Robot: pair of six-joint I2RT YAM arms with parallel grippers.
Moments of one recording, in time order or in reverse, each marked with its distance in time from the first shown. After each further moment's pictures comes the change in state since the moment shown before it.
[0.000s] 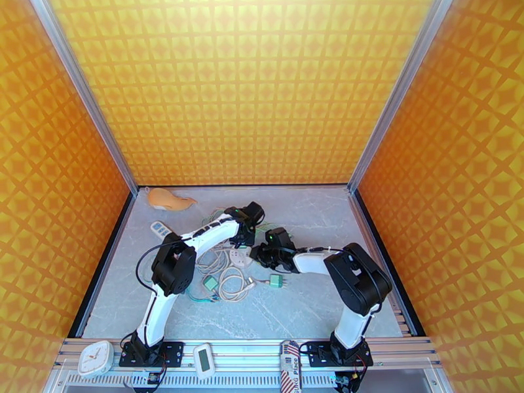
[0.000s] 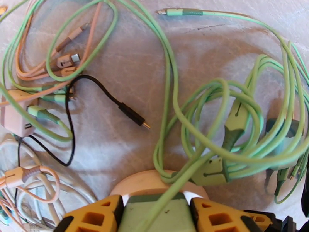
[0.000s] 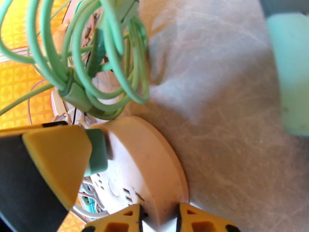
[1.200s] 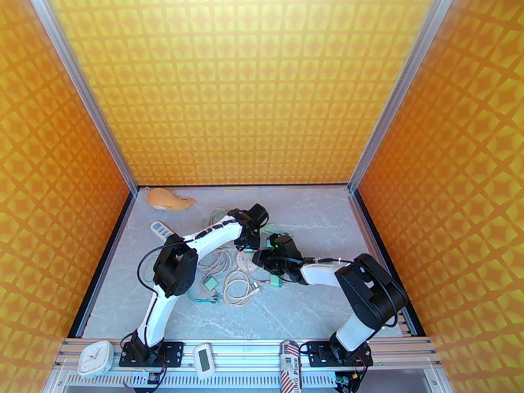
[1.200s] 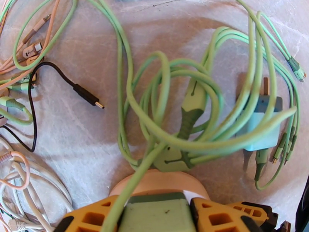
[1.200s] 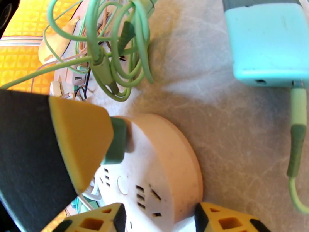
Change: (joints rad) left arm -0.029 0.003 -0.003 0.020 0.108 -0.040; right arm 0.014 -0.150 -0.190 0.135 0.073 -0.092
